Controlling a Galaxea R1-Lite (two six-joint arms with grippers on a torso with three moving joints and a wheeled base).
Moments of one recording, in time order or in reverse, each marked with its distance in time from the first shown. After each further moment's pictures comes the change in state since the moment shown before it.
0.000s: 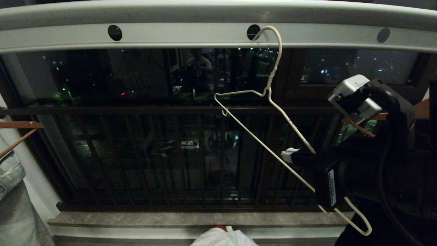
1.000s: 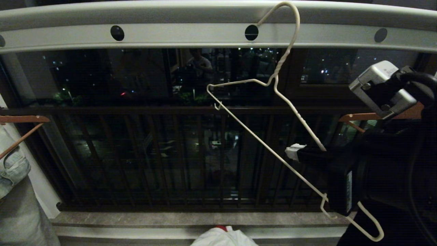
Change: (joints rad) left arm 0.000 0.000 0.000 0.000 0.000 0.000; right arm 0.071 -0.044 -0.010 0.003 -0.046 -0.001
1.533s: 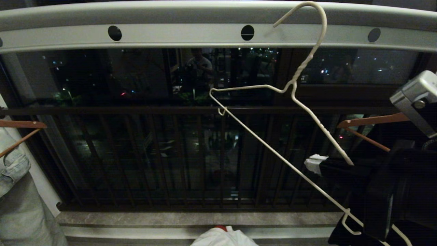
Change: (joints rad) left arm 0.000 0.000 0.000 0.000 0.000 0.000; right arm 0.023 -0.104 0.083 0.020 -0.007 -0.019
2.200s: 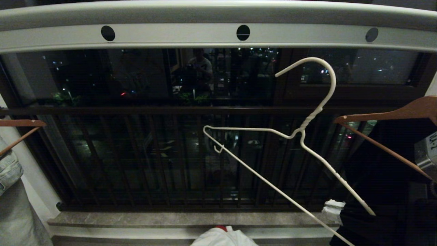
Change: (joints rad) left arm 0.000 0.000 0.000 0.000 0.000 0.000; right arm -0.019 -0.117 0.179 0.012 0.177 0.006
